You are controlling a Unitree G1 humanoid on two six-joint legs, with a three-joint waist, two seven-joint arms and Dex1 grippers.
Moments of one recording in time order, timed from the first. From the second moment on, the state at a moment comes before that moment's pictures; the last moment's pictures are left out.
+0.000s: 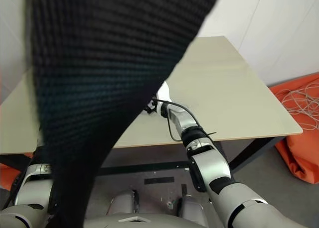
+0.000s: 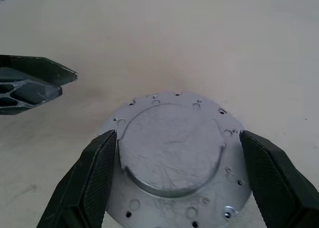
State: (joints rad) left arm -0.50 0.41 0.19 0.39 -0.48 0.60 -0.69; right arm -0.86 0.03 0.09 0.93 0.08 0.08 0.55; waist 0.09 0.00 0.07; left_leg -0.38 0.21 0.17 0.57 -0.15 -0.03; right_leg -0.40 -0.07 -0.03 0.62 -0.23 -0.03
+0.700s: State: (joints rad) left arm -0.50 0.41 0.19 0.38 -0.48 0.60 -0.69; right arm -0.87 0.03 0.09 0.97 0.04 0.02 0.54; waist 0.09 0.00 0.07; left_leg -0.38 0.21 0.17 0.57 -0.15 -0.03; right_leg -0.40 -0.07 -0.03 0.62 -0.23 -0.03
